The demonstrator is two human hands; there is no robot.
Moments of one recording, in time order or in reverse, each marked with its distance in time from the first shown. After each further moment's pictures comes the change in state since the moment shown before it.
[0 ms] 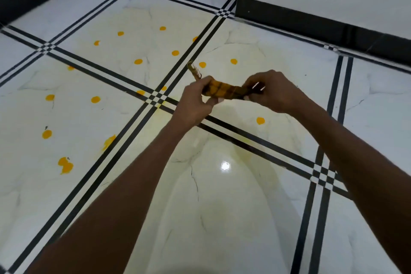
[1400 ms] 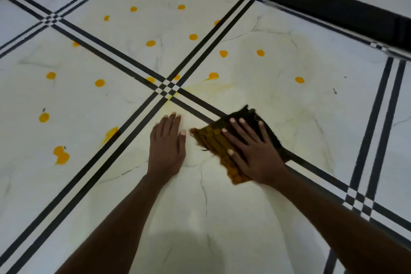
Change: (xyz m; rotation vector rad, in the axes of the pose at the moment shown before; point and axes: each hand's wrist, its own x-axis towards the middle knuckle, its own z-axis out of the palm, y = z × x) left_hand -0.108 -0.164 0.012 0.599 0.072 -0.299; right_hand -0.025 0.079 0.205 -0.511 -0.046 -0.262
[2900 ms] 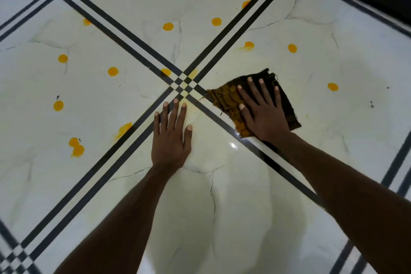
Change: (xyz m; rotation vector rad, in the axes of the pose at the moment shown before) left_hand 0.032 -0.024 -0.004 0.159 -0.056 -0.075; right_hand 0.136 0.039 -0.007 0.006 0.042 0.100
